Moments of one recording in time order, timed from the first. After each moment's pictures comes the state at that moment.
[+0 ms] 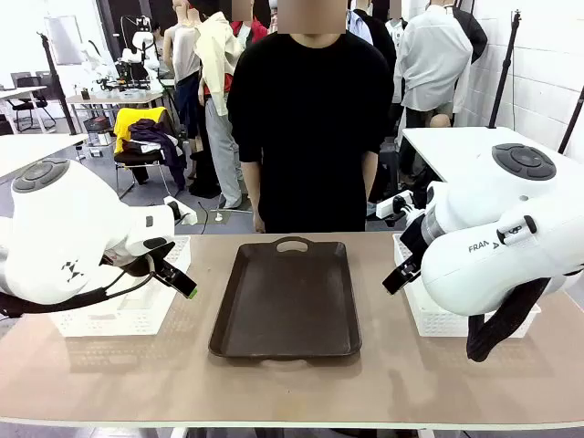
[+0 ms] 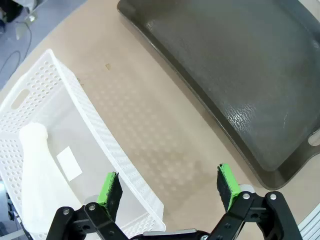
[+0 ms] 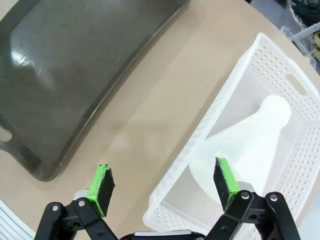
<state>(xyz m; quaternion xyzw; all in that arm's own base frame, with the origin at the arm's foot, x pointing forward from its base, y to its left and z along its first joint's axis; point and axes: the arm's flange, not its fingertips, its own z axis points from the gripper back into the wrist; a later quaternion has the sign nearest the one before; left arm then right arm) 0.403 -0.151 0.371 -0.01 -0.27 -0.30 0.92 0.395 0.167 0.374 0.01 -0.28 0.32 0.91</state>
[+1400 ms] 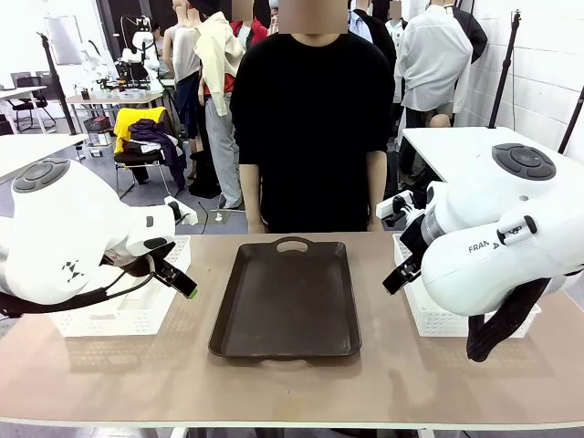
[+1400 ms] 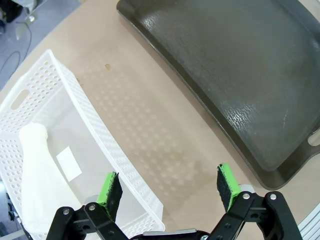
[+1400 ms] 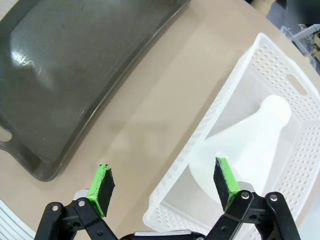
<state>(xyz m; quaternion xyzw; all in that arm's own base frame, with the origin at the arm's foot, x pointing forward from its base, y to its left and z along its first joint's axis) 0.403 -0.152 0.371 -0.01 -0.27 -0.30 0.92 0.395 0.167 0.374 0.01 -0.28 0.32 0.91</state>
